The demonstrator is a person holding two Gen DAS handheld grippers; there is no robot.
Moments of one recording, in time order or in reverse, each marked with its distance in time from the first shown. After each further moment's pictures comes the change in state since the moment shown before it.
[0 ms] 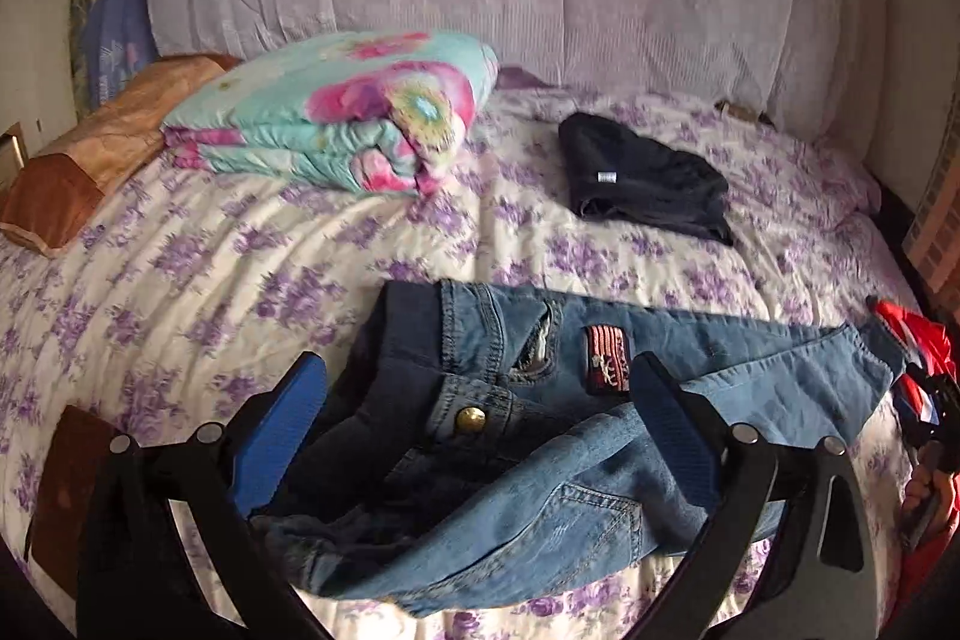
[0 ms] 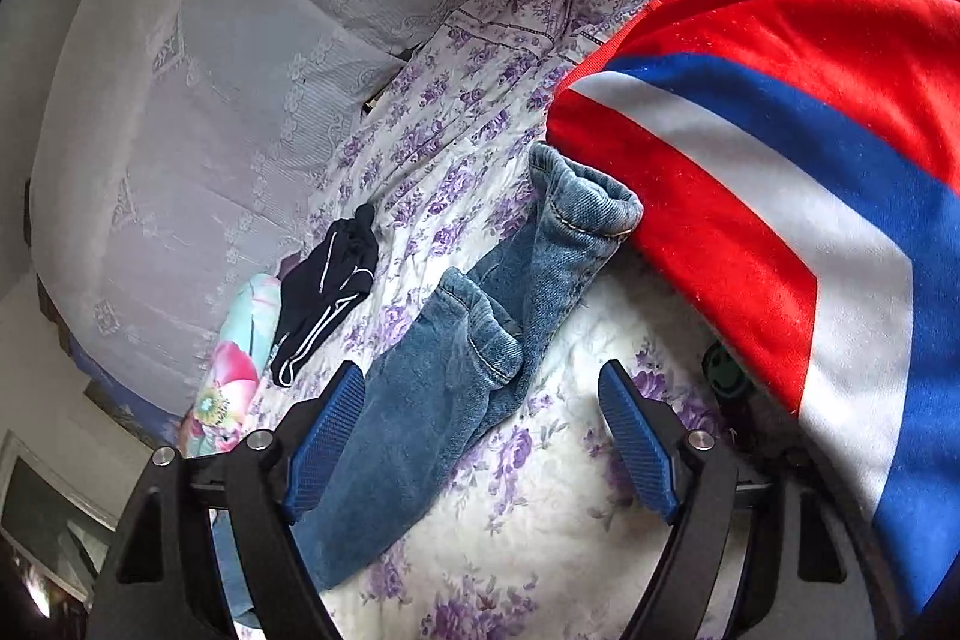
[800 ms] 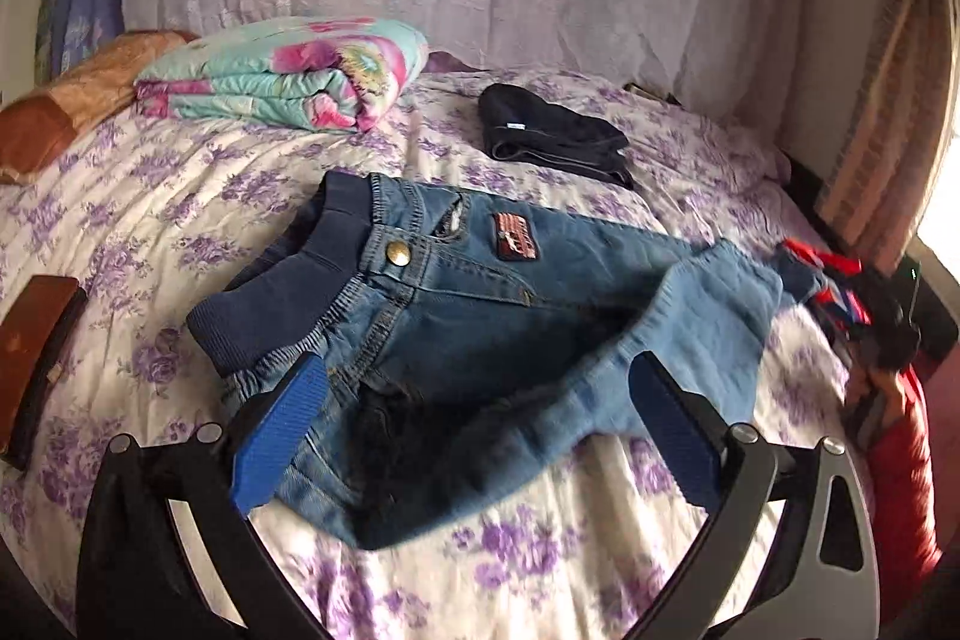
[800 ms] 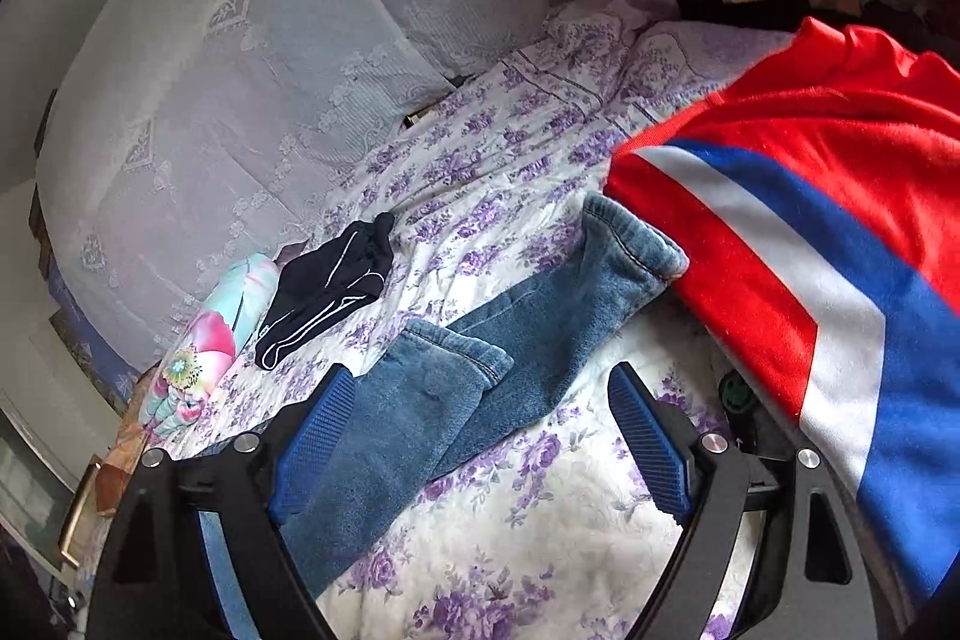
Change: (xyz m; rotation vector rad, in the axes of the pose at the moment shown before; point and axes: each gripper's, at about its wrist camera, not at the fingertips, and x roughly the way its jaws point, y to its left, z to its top) left arm -0.064 0.012 -0.113 -0.026 -0.097 -0.206; right arm -0.028 0.040 -0.016 -0.233 -0.140 -0.019
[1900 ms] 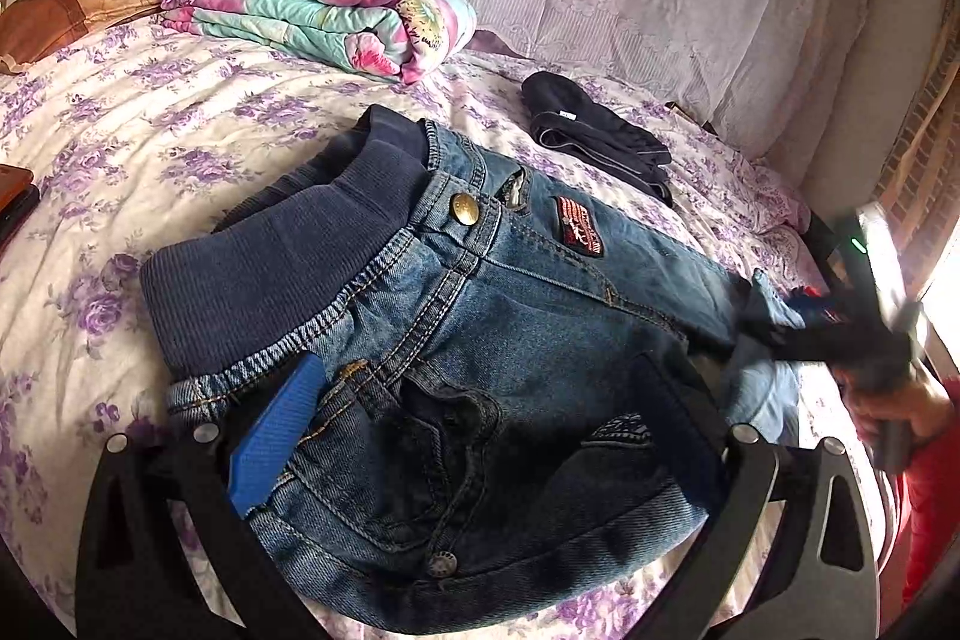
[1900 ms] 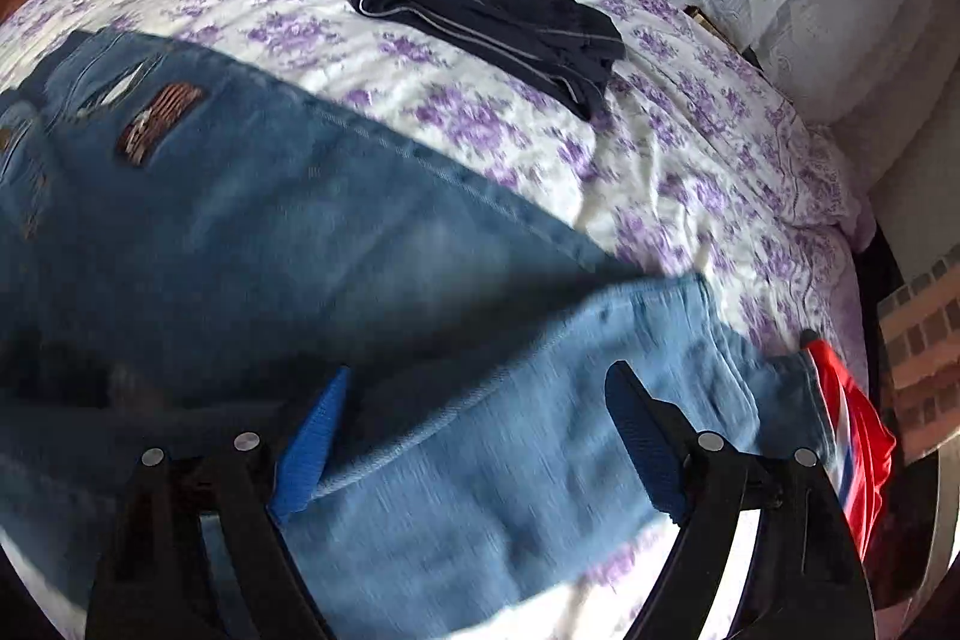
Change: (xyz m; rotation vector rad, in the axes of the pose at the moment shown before) left arm 0.046 0.037 -0.030 -0.131 -0.018 -0.040; right arm 0.076 0.224 -0.093 -0.872 0.533 -0.331
